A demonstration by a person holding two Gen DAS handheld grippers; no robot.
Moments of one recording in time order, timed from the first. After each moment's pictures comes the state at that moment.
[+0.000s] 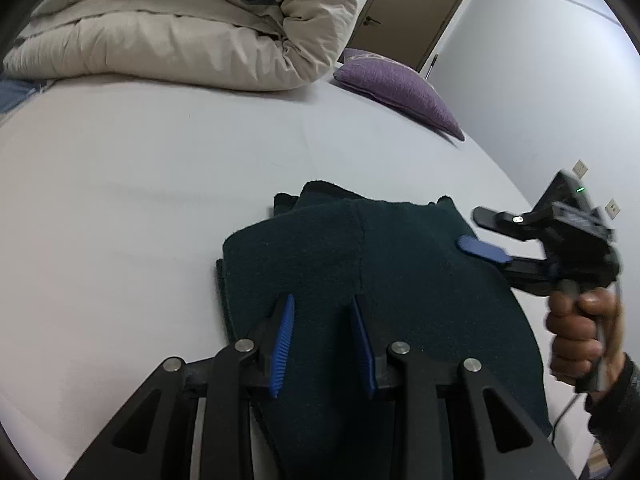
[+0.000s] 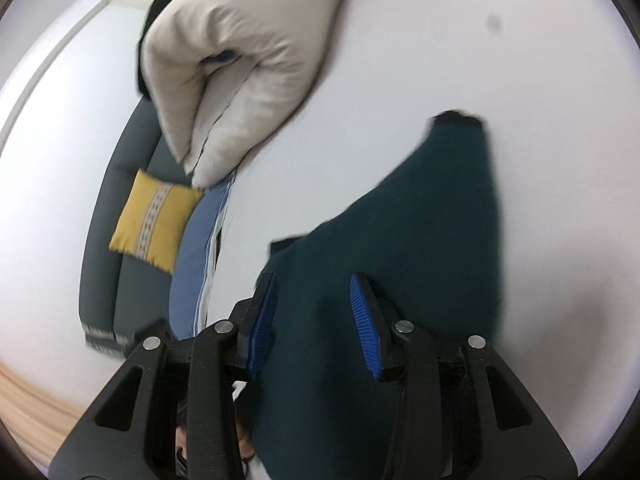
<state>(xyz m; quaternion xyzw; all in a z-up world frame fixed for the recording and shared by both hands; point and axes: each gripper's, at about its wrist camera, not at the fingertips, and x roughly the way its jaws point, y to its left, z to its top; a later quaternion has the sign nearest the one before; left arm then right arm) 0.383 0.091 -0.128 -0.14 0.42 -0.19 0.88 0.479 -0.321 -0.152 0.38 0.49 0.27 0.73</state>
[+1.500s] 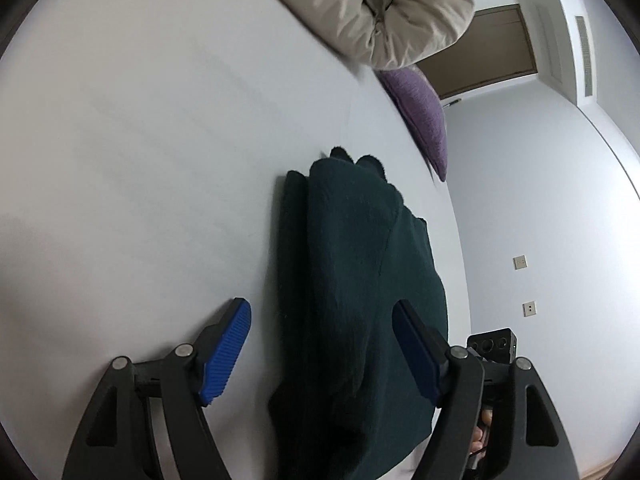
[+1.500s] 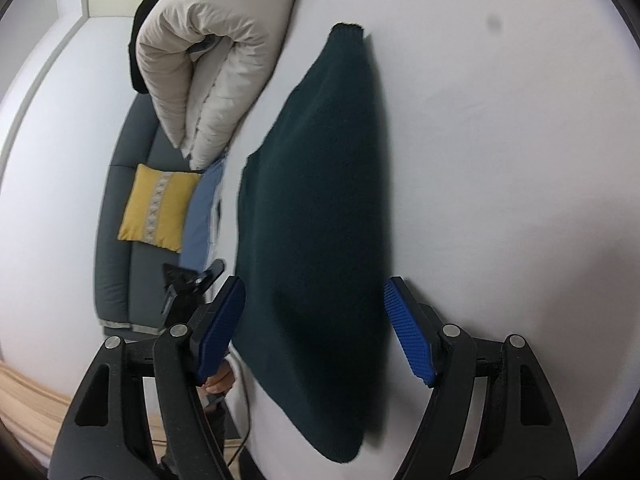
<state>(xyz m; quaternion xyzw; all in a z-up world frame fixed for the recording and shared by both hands) 0.361 0.159 -0.162 -0.40 0.49 -0.23 0.74 0.369 -0.386 -0.184 0.41 0.52 0.28 0.69</state>
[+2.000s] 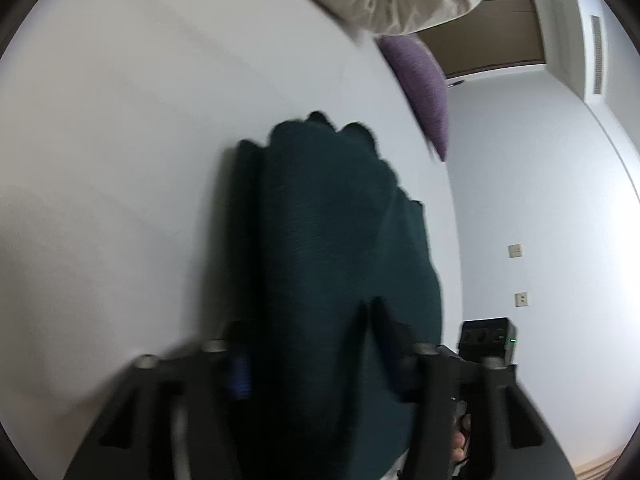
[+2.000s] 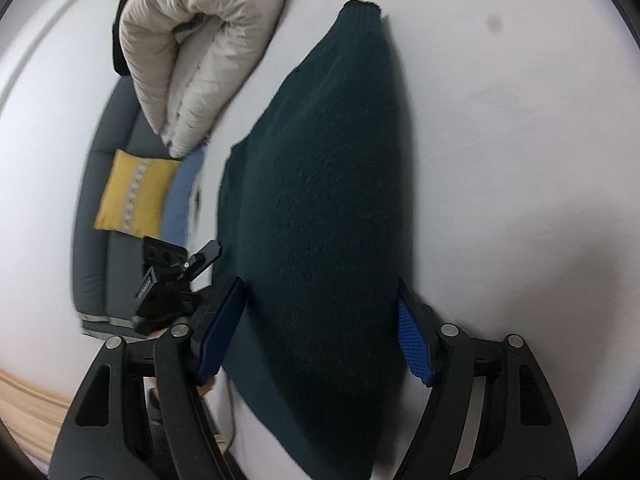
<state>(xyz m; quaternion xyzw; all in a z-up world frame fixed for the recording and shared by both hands) 0.381 0.127 -0.171 -0.40 0.53 -0.24 0.71 0.384 -0.350 -0.184 0.35 0.55 0.25 0.71</state>
